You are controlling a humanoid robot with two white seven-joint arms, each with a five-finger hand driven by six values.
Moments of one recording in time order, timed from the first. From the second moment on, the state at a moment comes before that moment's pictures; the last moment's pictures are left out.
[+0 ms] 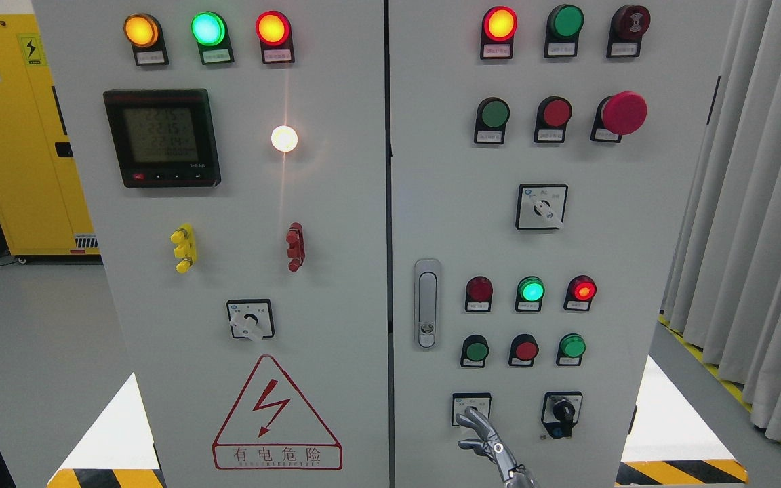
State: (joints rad) left arm 0.06 -0.10 -0.10 -0.13 0.08 -0.05 -0.06; right arm 0.02 0.13 0.17 -1.85 0.54 -0.27 0.01
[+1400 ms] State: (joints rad) left arm 0.06 -0.10 -0.10 -0.13 0.08 -0.05 -0.06; right arm -0.15 0.13 0.06 -1.78 1.12 -0.27 -0.05
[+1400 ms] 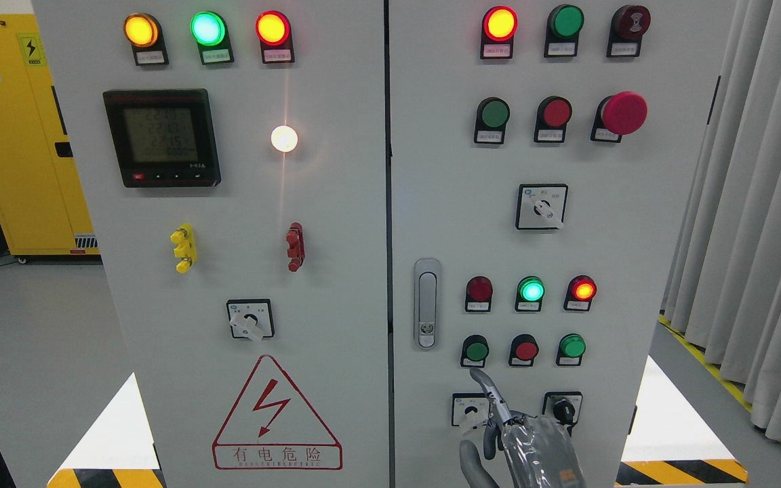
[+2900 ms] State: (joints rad) left arm 0.06 -0.10 -0.10 -0.13 0.08 -0.05 -0.06; right arm -0.21 0.11 0.01 -1.72 1.19 -0.27 -0.05
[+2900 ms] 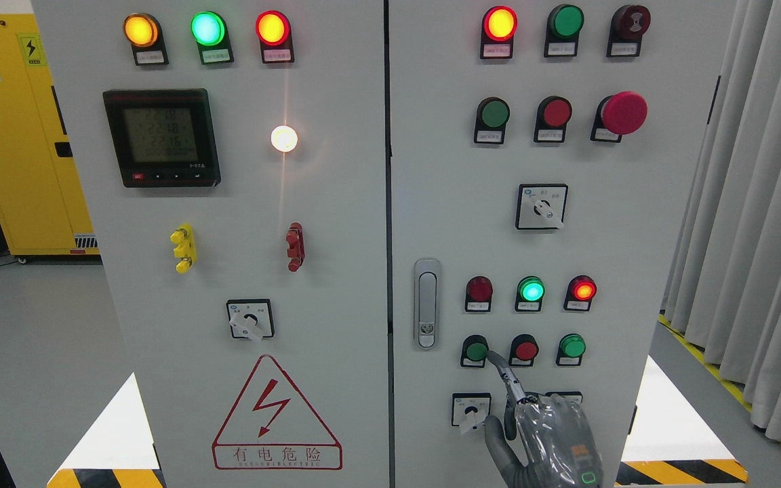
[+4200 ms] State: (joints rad) left arm 0.06 -0.10 -0.10 -0.13 0.08 -0.05 -0.06; right arm -0.23 0.11 0.03 -1.70 1.19 -0.27 -0.04
